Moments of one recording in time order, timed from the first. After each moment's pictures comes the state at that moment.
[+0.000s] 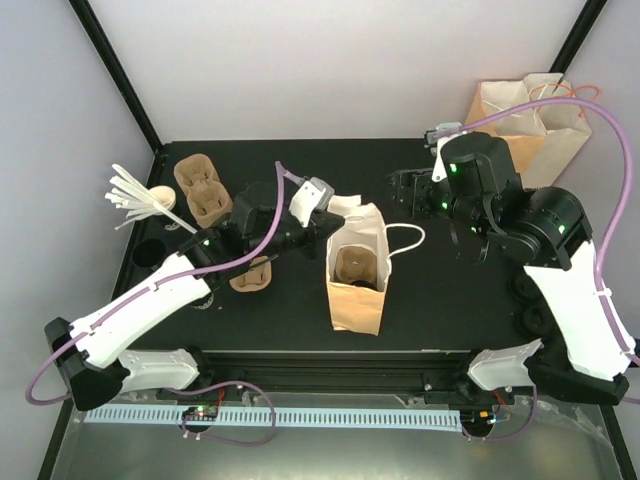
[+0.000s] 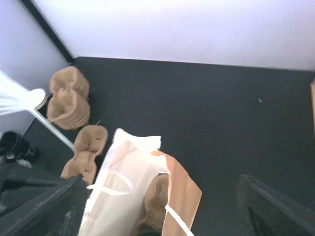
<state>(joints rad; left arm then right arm) -0.84 1.20 1.24 -0.40 0.19 -0.22 0.81 1.33 2.07 -1.32 0.30 0.44</state>
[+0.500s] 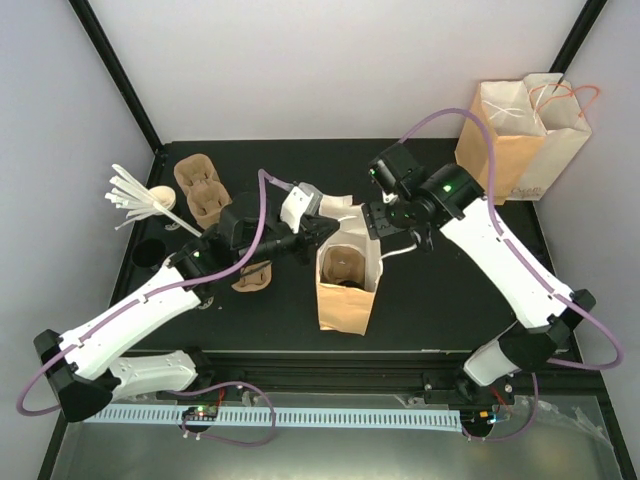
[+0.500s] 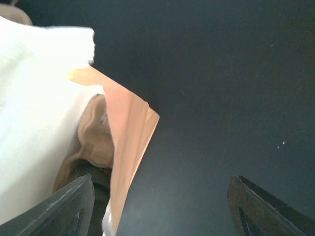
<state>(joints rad) -0.84 1.10 1.13 -0.31 0.20 -0.28 0.73 1.51 1.84 -1.40 0.21 0.37</state>
